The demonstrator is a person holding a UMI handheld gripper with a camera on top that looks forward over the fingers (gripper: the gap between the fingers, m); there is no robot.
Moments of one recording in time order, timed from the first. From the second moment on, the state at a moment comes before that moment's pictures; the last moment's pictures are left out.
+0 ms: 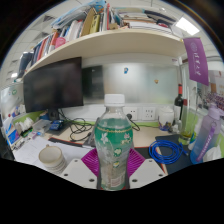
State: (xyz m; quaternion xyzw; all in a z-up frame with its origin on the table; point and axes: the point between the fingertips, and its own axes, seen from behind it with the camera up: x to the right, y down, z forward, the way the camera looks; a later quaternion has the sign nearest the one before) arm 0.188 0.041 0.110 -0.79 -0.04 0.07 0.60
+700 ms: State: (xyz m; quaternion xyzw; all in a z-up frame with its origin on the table) arm 0.192 0.022 0.078 -0.79 -0.01 0.02 0.61
